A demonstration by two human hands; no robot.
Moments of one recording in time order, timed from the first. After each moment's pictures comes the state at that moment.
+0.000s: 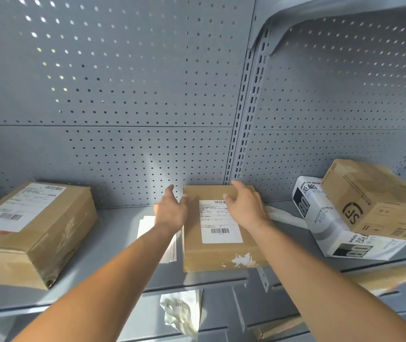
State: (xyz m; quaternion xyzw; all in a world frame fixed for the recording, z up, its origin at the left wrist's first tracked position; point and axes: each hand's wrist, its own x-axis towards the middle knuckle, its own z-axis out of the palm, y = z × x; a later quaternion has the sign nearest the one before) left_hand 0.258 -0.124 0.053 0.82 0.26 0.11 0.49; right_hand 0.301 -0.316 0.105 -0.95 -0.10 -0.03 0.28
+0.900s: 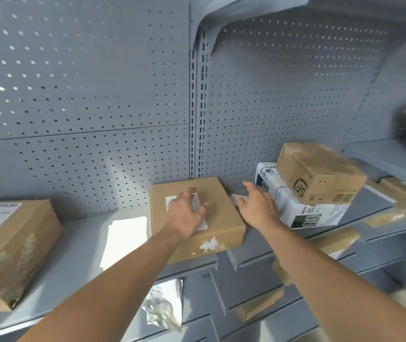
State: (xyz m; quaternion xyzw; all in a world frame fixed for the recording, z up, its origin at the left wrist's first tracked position) left_hand 0.238 -0.229 0.074 0.91 0.04 0.11 0.40; right_hand 0.289 -0.437 0.087 -0.97 -0.04 -0.08 0.23
